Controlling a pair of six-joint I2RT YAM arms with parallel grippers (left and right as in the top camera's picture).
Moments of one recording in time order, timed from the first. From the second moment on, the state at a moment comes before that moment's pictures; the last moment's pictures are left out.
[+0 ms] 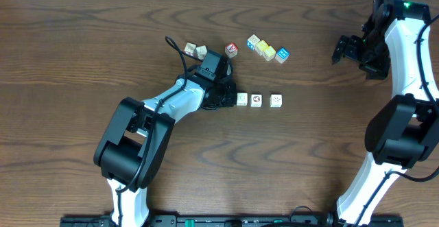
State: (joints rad) left arm -0.49 2.01 1.20 -0.32 0.36 -0.53; right arm -0.18 2.13 1.98 -1.38 -0.05 0.28
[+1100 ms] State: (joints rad) left arm -0.50 2.01 1.20 -0.30 0.38 -0.50; right arm -0.18 2.13 1.98 -1.38 -0.05 0.28
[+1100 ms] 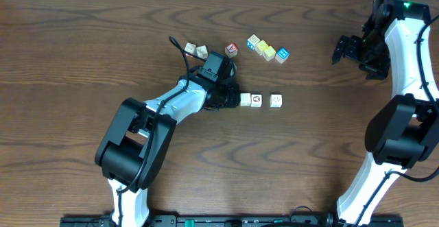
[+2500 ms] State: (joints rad) left arm -0.50 2.01 1.20 -0.29 0.45 -0.34; right arm -0.18 2.13 1.98 -1.38 -0.05 0.28
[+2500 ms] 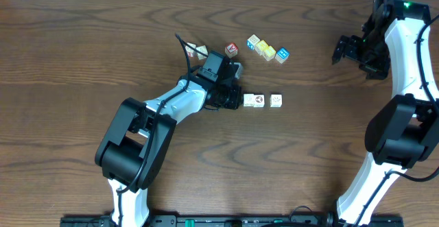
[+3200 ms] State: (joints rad) left arm -0.50 2.01 1.20 -0.29 0.53 -0.33; right arm -0.18 2.13 1.98 -1.38 -0.05 0.28
